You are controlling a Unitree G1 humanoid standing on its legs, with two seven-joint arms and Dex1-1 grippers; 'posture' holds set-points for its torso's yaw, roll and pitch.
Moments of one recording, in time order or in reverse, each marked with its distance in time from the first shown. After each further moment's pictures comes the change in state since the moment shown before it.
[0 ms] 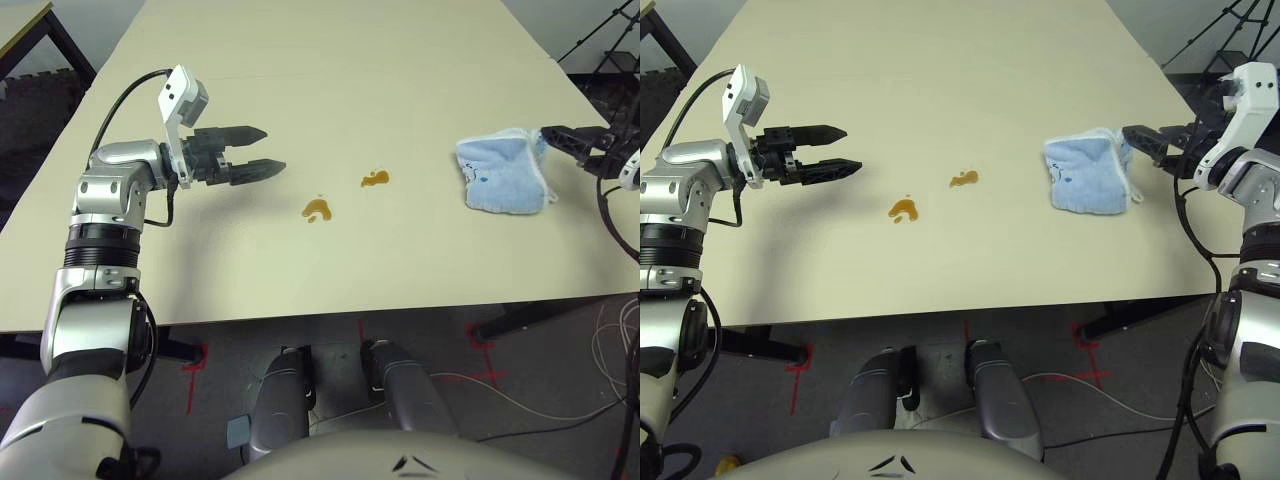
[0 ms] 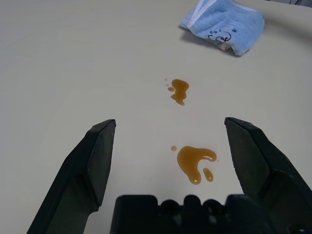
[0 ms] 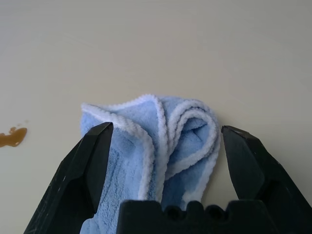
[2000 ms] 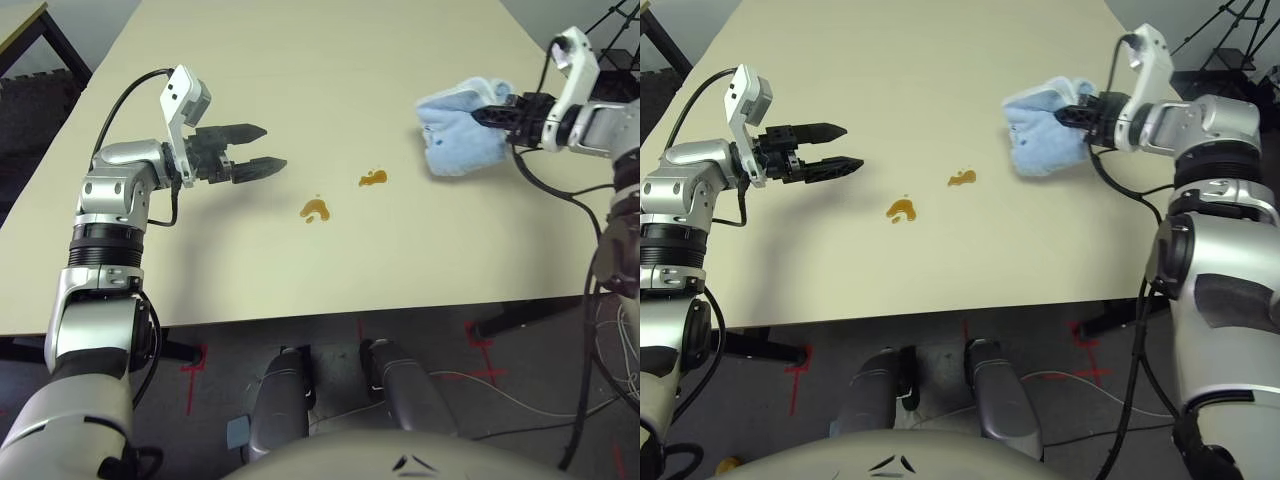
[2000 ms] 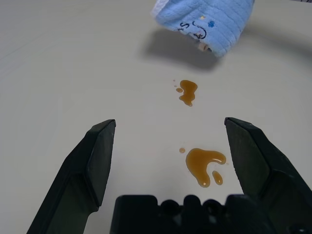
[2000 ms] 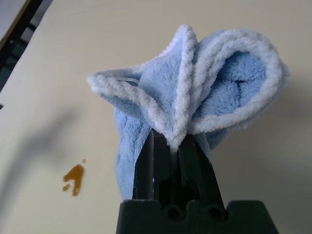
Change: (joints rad) left arm 0.001 0.000 0.004 0.000 0.013 -0.011 0.035; right arm -0.243 0.347 -0.019 -0.026 0.009 0.341 -0.069
